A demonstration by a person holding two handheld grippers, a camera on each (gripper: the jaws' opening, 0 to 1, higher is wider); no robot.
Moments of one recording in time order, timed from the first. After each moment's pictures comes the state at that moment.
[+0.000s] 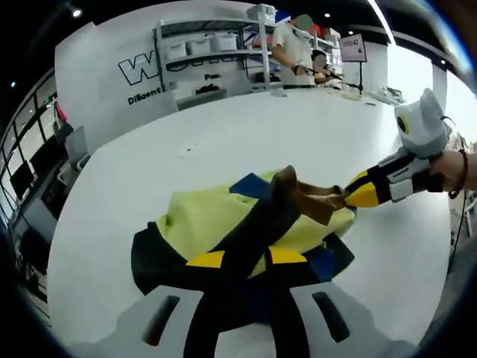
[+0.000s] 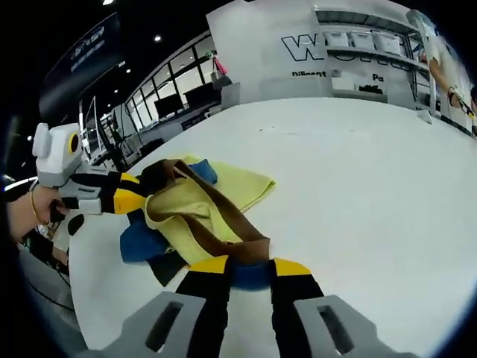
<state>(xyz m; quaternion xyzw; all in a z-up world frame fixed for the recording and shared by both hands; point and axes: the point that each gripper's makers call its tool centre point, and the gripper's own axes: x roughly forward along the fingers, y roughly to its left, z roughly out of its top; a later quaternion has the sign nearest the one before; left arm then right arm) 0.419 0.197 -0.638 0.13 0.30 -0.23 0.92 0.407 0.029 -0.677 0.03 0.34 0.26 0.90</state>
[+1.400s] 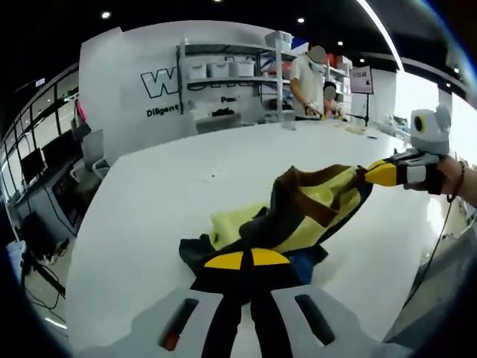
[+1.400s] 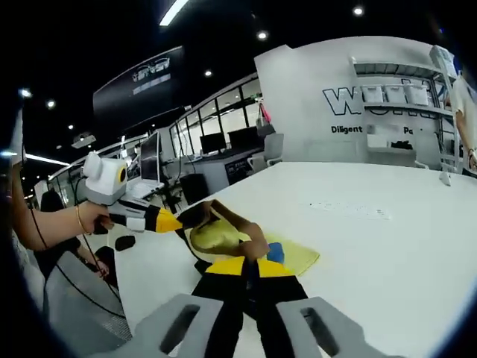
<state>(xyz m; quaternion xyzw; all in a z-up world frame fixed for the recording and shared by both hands) 0.358 0.245 -0.546 0.08 0.24 -0.21 0.94 0.345 0.065 -0.521 0.04 0.18 0.38 0.91</state>
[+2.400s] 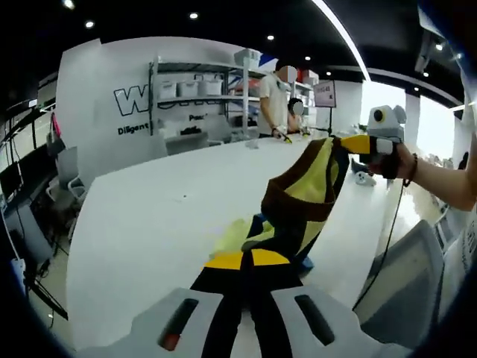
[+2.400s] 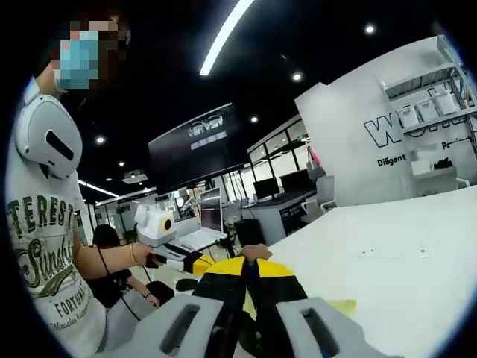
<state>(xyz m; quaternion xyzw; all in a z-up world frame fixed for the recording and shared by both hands) 0.292 0.243 -0.491 0.07 0.20 -0.32 0.92 0.284 0.085 -0.415 0.13 0.06 0.51 0.85</state>
